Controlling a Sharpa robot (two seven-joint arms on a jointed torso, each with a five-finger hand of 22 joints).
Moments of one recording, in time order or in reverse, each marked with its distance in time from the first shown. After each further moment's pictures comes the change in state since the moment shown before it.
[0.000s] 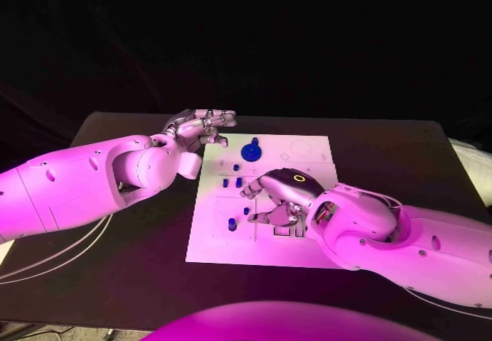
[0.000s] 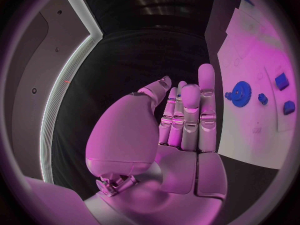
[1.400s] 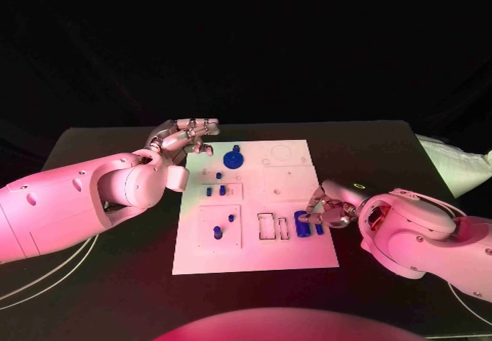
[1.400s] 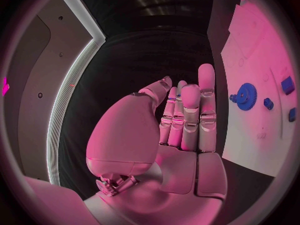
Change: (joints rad) left arm -0.025 -0.008 -0.005 0.015 -0.015 -0.050 0.086; left_hand 0.009 0.009 -0.014 0.000 0.000 0.005 -0.005 0.018 0.003 0.011 -0.011 0.035 0.007 -0.002 -0.002 0.000 0.001 0.000 0.000 0.000 -0.004 -0.003; right arm 0.002 -0.284 -0.025 0.076 0.172 0.069 -0.310; right_hand -0.107 0.070 -0.213 0.161 0.206 0.085 -0.056 0.132 0.047 0.428 -0.080 1.185 0.986 0.000 -0.061 0.217 0.156 -0.033 0.095 -0.056 0.239 0.369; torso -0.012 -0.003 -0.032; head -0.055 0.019
